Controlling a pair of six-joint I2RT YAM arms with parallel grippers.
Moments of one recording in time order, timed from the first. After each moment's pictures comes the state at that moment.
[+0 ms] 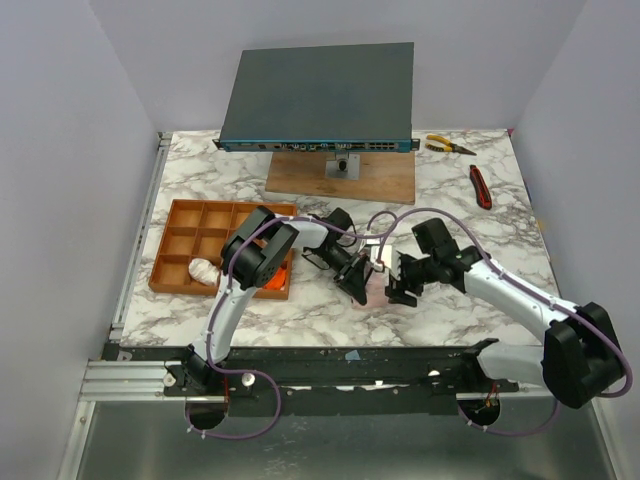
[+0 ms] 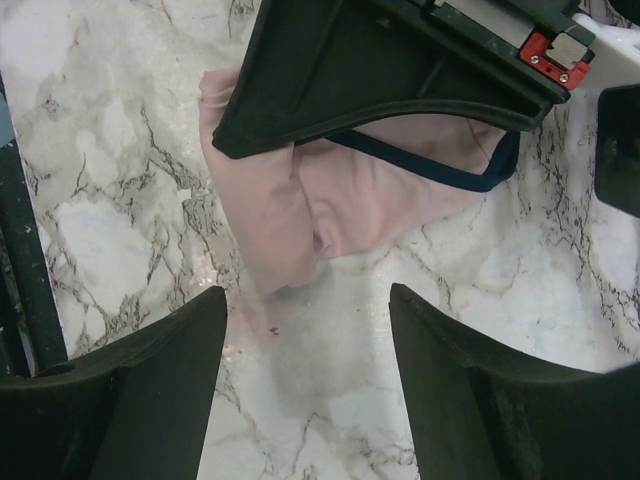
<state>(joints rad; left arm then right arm) -0.69 2.32 1.45 -0.57 1.28 0.04 0.46 1.22 0.68 -0.52 -0.56 -0.87</state>
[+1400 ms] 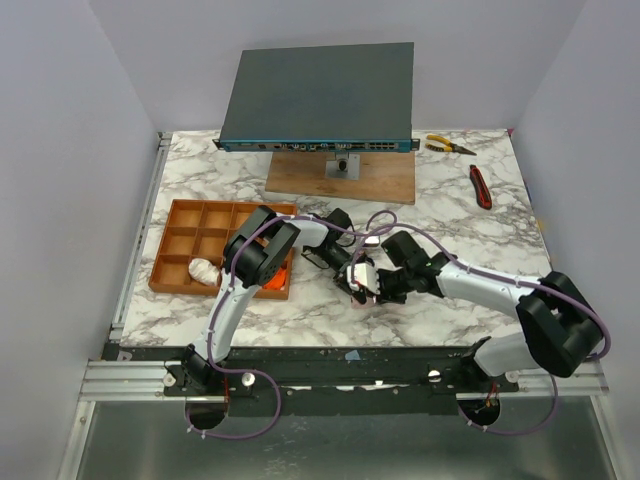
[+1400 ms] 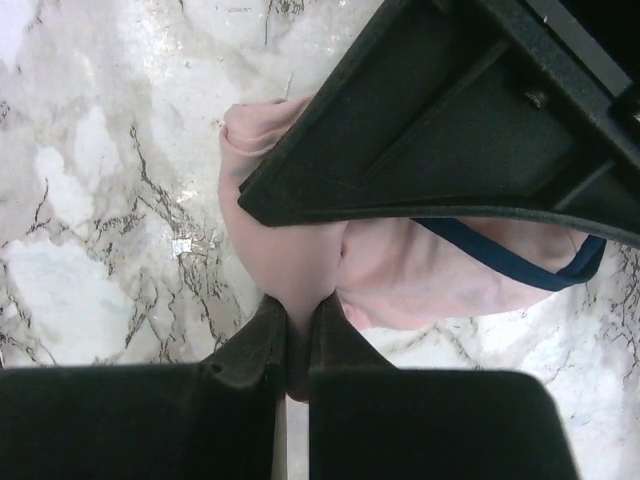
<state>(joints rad) -0.67 2.36 1.48 -0.61 1.35 0.03 0.68 1.40 0.66 -0.35 -0.38 -0.86</state>
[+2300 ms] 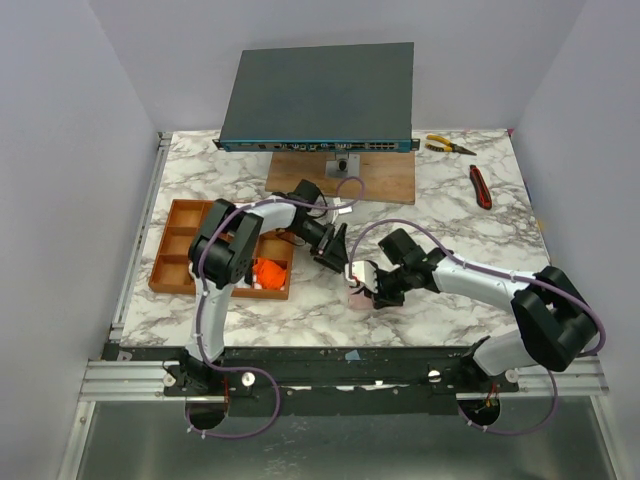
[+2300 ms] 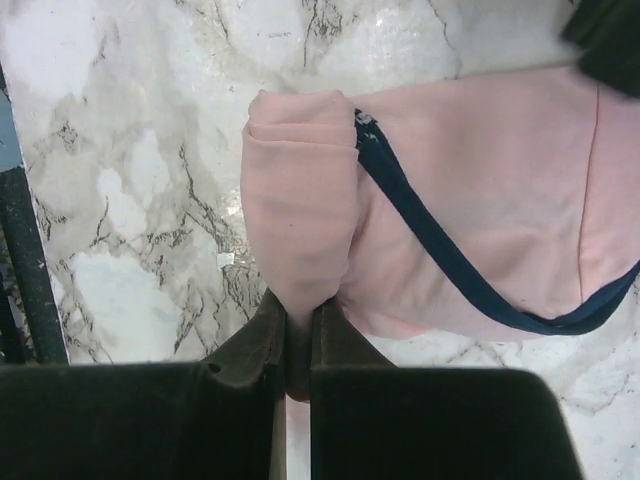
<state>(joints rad) -0.51 2.18 1.42 -0.58 1.18 0.04 0.68 1.44 0.71 -0.43 -0.44 -0.80</state>
